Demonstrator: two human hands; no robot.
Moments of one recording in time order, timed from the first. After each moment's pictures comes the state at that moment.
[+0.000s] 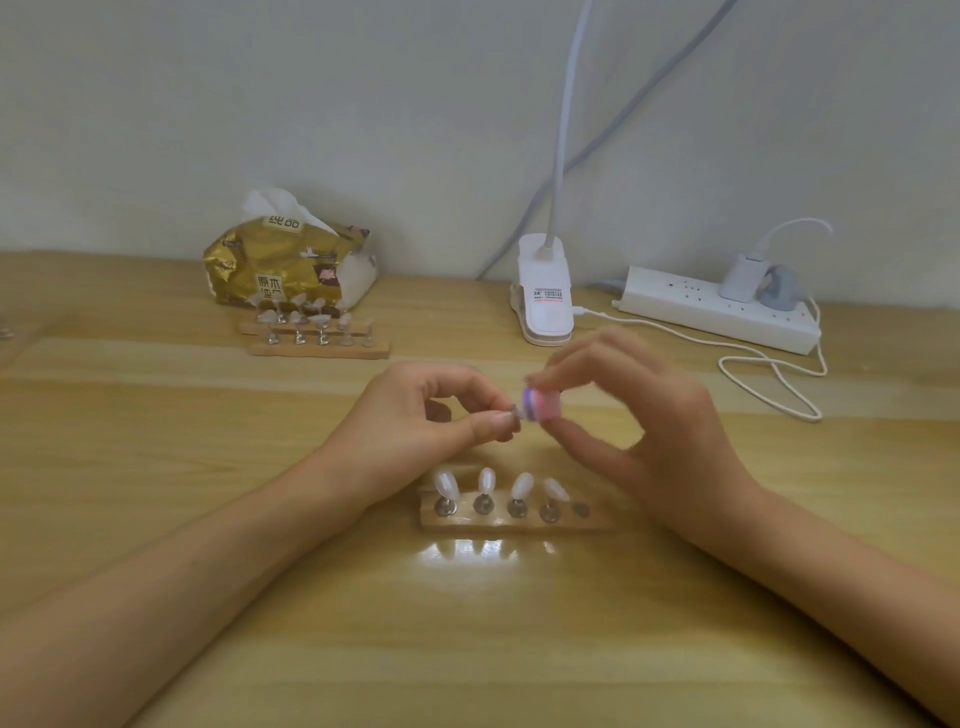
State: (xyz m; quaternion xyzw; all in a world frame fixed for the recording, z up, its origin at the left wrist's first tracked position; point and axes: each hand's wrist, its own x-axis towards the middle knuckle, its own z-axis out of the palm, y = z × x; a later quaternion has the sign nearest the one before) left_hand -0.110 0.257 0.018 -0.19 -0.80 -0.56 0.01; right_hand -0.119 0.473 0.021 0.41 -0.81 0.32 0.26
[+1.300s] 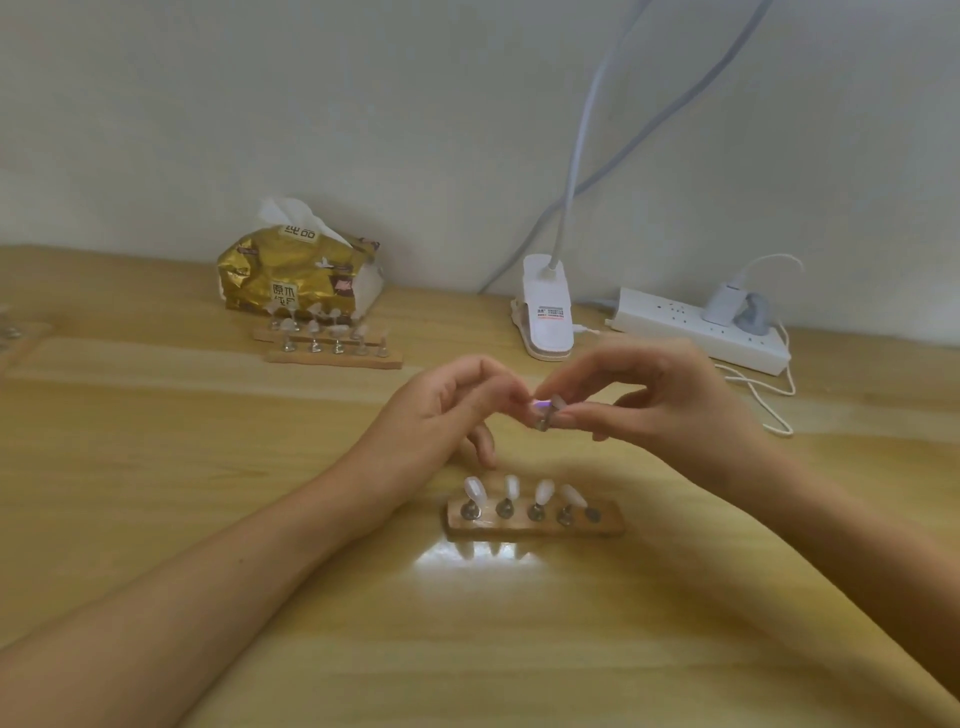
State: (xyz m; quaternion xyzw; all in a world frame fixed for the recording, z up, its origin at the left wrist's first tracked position) left_hand -0.110 0.254 0.021 -0.22 -0.71 -0.67 -0.03; right_hand -0.107 0.463 0.071 0.30 -0.85 0.44 0.05
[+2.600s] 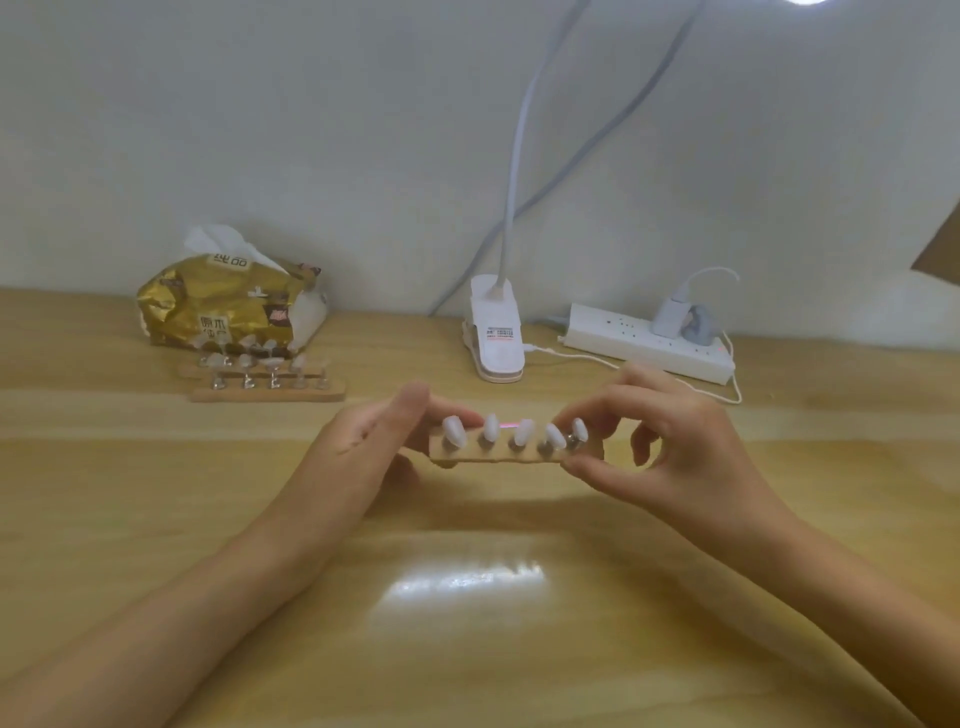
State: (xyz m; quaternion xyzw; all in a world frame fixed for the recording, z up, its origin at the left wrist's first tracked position) left_hand -0.108 0.255 0.020 -0.19 -0.73 -0.66 0.02; right_hand -0.094 0.504 0.053 0.24 -0.90 0.32 0.19
